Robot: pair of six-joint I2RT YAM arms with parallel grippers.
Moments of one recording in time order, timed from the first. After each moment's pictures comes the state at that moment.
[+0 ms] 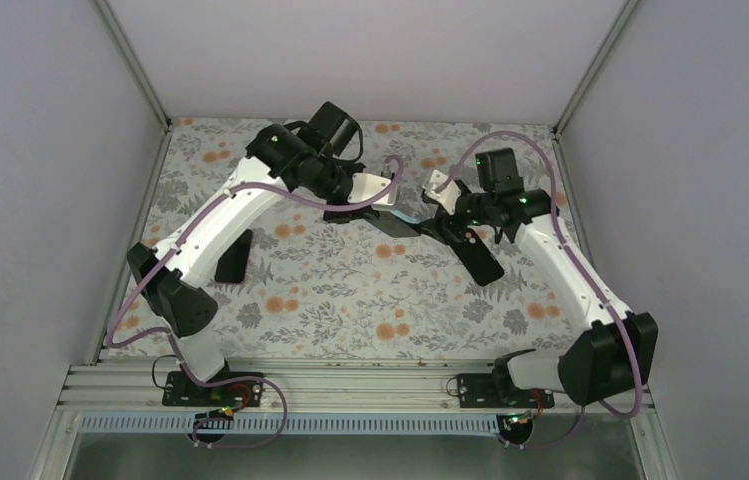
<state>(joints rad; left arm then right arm) -0.72 1.75 1.96 -1.24 0.49 0.95 0.30 1.29 1.17 -0.73 -0.57 -0.76</state>
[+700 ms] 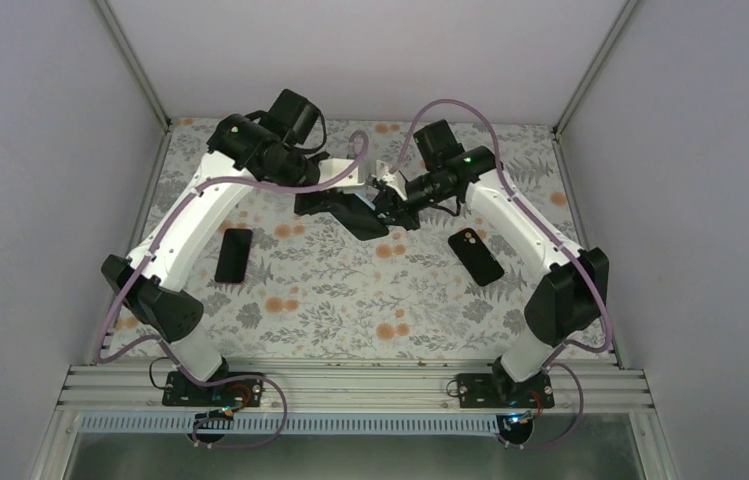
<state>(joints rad) -0.59 1.68 1.97 -1.41 0.52 0.90 0.51 1.65 1.57 -0.98 -0.90 -0.80</state>
